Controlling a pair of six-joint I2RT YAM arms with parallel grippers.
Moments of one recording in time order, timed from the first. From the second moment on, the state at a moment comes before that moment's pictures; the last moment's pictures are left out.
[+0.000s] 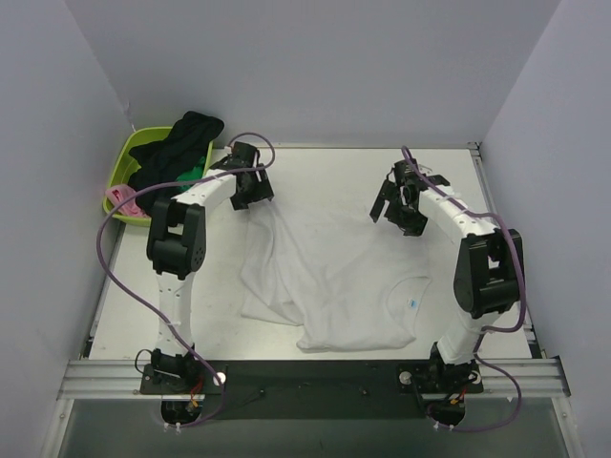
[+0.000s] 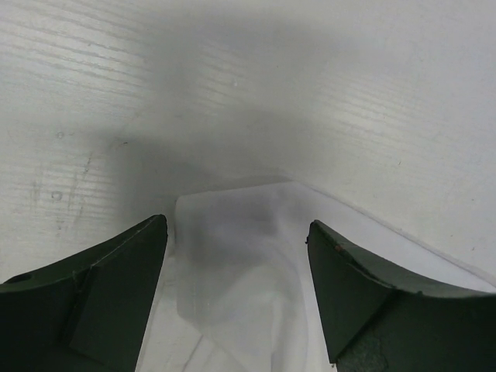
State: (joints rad) left arm -0.28 2.21 1.74 -0.52 -0.07 -0.59; right arm 0.21 1.76 1.30 -0.69 0.13 0.59
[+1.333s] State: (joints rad) left arm -0.27 2.21 1.71 -0.58 -0.12 -0.54; right arm 0.02 2.20 1.73 -0.73 0.08 0.60
